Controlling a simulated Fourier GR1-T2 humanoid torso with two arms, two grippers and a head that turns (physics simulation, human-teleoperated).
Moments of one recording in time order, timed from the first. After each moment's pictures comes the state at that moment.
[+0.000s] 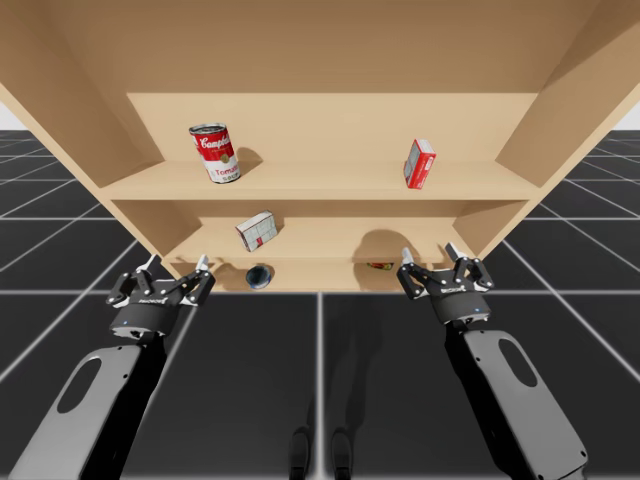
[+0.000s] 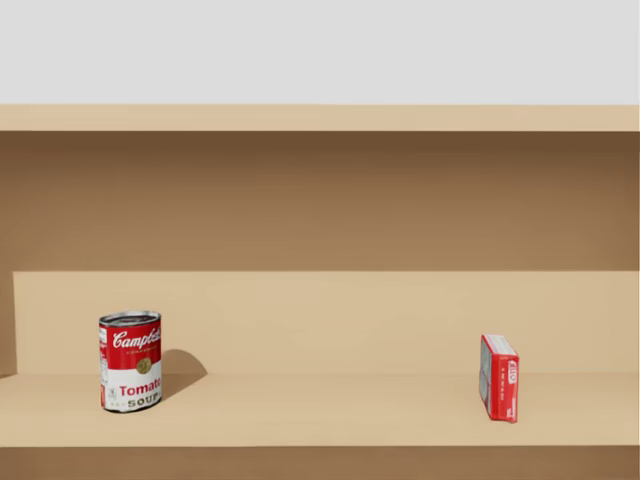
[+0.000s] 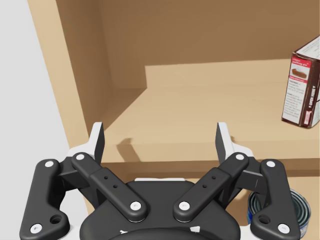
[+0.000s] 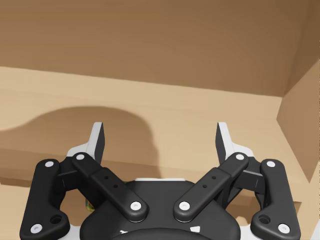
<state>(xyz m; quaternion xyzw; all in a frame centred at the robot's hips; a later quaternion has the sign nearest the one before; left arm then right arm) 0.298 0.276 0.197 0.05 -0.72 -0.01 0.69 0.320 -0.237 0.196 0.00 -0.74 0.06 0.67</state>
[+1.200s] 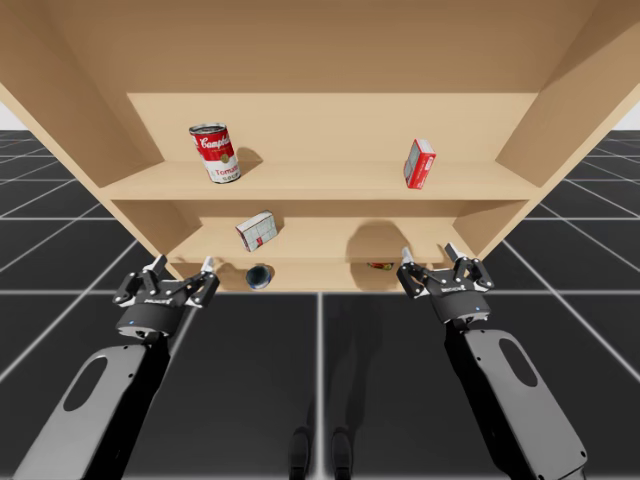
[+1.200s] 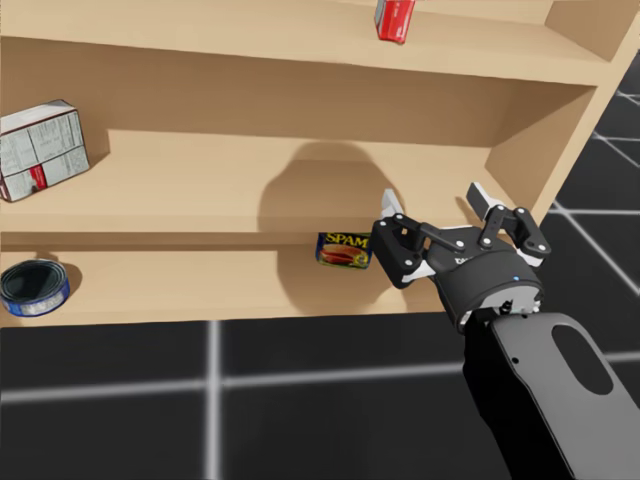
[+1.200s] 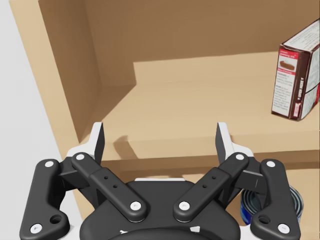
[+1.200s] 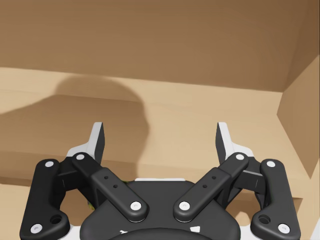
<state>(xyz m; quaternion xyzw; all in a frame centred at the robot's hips) 0.299 0.272 0.194 0.05 -0.72 -0.02 0.69 0.320 -0.236 0.198 0.00 -0.74 0.05 0.67</state>
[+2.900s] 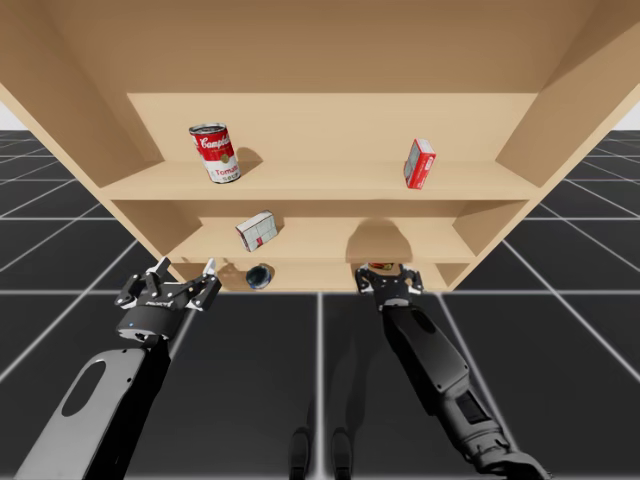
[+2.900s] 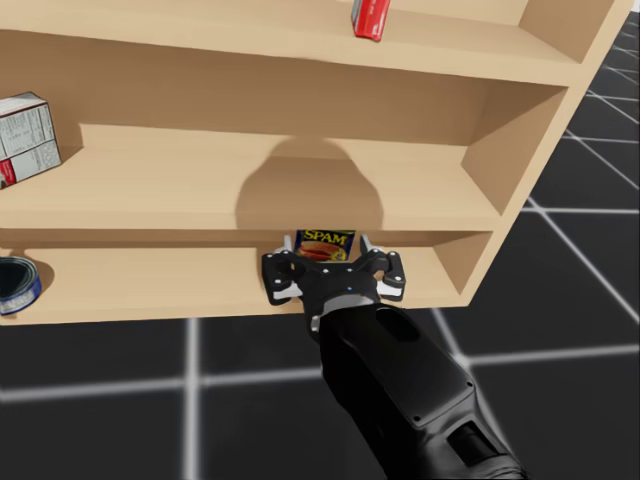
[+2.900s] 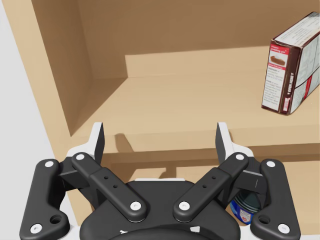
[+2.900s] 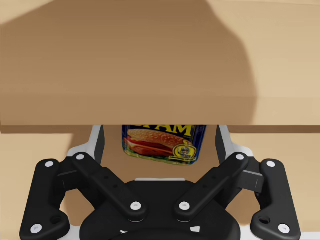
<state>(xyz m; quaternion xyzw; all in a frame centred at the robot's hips) 0.295 0.269 0.195 0.03 -0.71 -0.02 0.70 0.372 -0.158 0.123 -0.06 -0.64 0.00 0.76</state>
